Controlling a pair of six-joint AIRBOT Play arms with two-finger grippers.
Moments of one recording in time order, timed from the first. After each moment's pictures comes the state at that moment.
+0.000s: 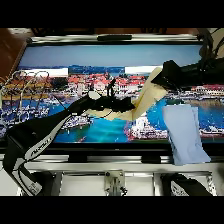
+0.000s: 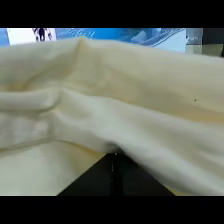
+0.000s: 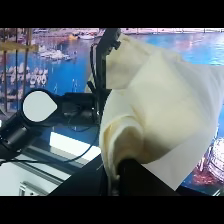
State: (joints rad) left arm -0.62 -1.86 1.46 0.26 -0.74 -1.23; right arm 0.04 -1.12 1.52 -0.95 1.44 1.72
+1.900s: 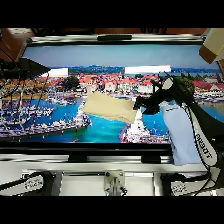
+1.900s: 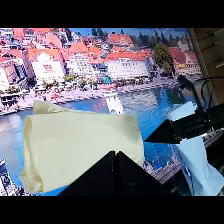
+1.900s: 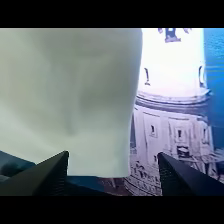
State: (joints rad) left arm 0.26 -1.32 1.47 0.51 -1.35 -1.10; right arm 0.13 -1.62 1.25 -1.04 1.20 1.68
